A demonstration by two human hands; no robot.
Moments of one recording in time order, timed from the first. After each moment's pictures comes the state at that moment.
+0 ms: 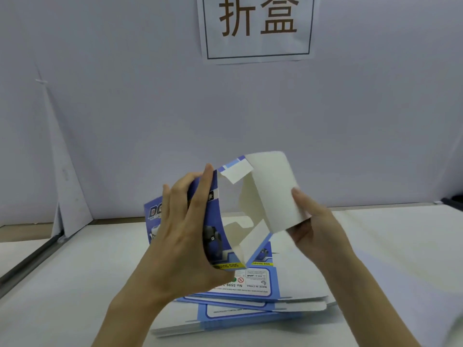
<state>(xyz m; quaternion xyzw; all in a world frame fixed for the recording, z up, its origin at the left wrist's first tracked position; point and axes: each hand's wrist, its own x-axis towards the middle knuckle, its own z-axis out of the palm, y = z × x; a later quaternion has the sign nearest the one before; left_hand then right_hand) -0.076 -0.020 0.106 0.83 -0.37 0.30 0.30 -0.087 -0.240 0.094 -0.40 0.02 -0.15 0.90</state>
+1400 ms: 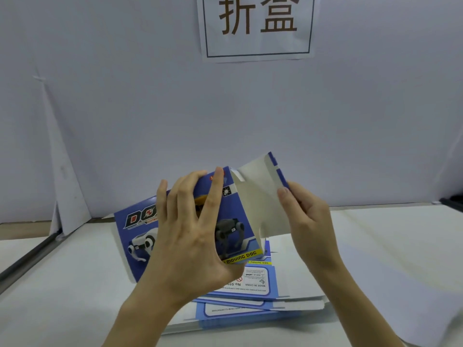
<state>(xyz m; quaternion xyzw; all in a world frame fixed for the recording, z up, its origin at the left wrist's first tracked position) -0.080 -0.031 0.098 0.84 -0.31 0.42 0.12 -0.105 -0.213 0.096 -0.72 -0.11 -0.38 0.57</state>
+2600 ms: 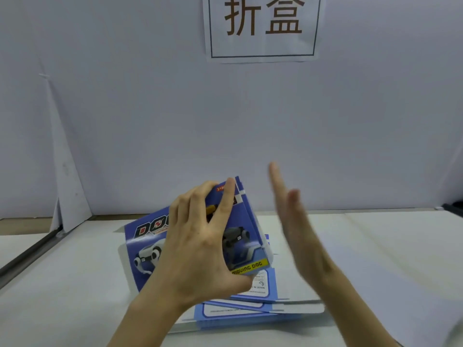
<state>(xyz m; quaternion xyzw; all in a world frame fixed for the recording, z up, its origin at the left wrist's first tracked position) -0.084 -0.034 0.092 0.84 -0.33 0.40 0.13 -0.129 -0.193 0.109 -0.74 -0.30 -0.20 0.57</state>
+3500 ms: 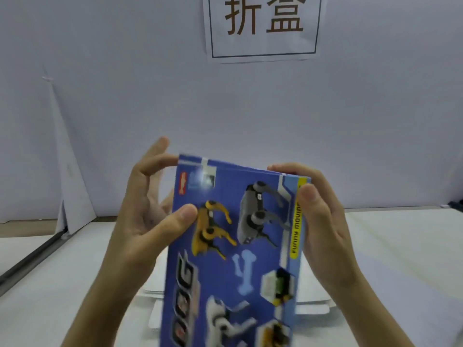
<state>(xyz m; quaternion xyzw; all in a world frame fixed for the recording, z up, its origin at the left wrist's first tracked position) -0.093 0.004 0.129 0.58 -0.40 0.18 0.68 -0.134 -0.196 0.119 -0.61 -0.25 -0.32 0.68</state>
